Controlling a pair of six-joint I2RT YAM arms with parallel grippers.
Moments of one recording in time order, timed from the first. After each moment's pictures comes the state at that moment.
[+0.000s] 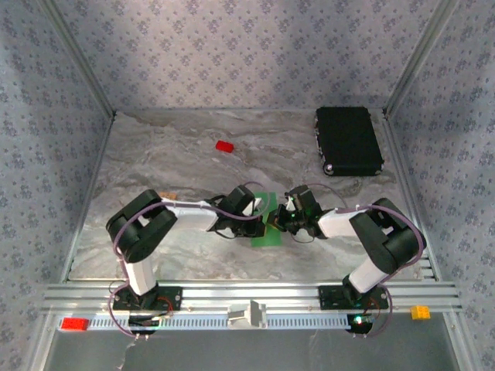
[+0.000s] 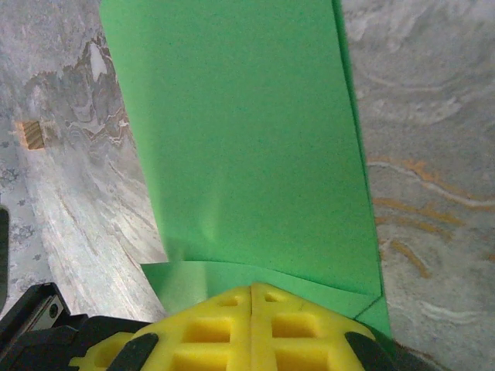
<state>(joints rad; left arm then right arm) -0.89 1.78 0.85 -0.03 0.43 -0.76 0.56 1.59 0.49 0.29 -0.44 1.00</state>
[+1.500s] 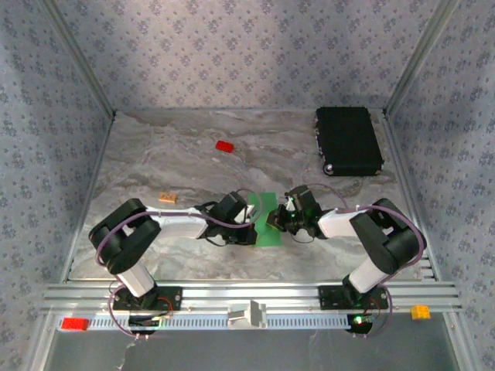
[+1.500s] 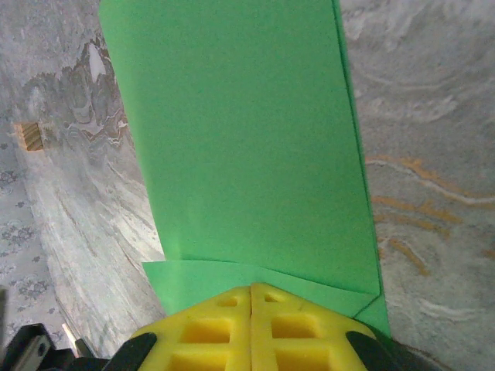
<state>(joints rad) -0.91 1.66 0.73 -0.08 0.42 -0.74 0.56 1.59 0.49 0.28 -0.43 1.00</state>
